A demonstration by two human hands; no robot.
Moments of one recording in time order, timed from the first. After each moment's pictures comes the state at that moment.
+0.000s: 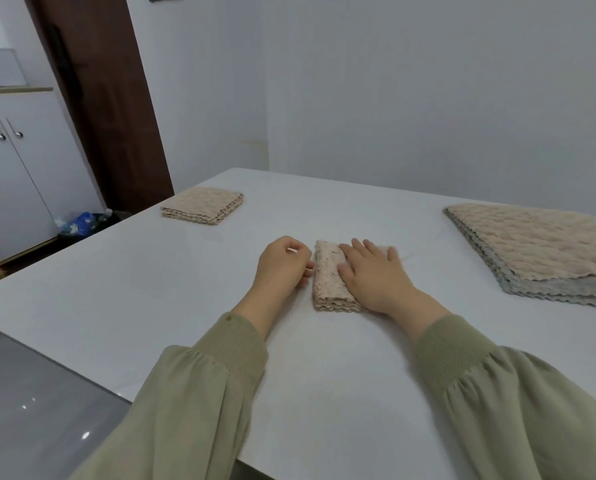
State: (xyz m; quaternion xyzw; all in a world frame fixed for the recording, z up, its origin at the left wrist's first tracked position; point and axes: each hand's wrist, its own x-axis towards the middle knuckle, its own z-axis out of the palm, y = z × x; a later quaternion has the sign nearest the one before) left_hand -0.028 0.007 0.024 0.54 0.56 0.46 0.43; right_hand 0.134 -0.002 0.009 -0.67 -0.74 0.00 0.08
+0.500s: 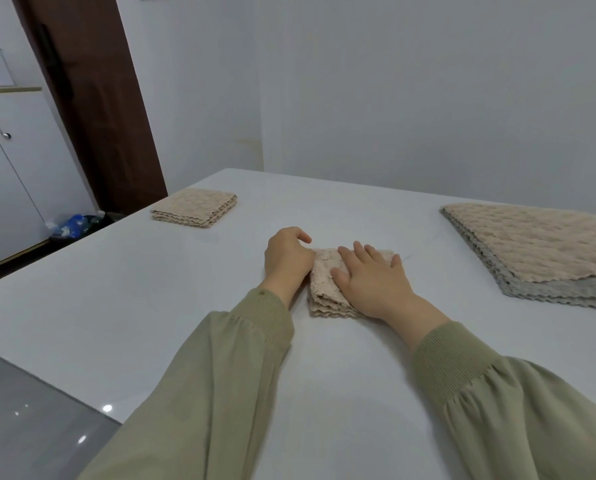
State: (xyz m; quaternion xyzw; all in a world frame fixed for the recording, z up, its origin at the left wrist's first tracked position) left_hand -0.003 0.058 0.012 0.62 0.63 0.39 0.26; right_hand 0.134 -0.002 0.007 -0.70 -0.71 0.03 0.07
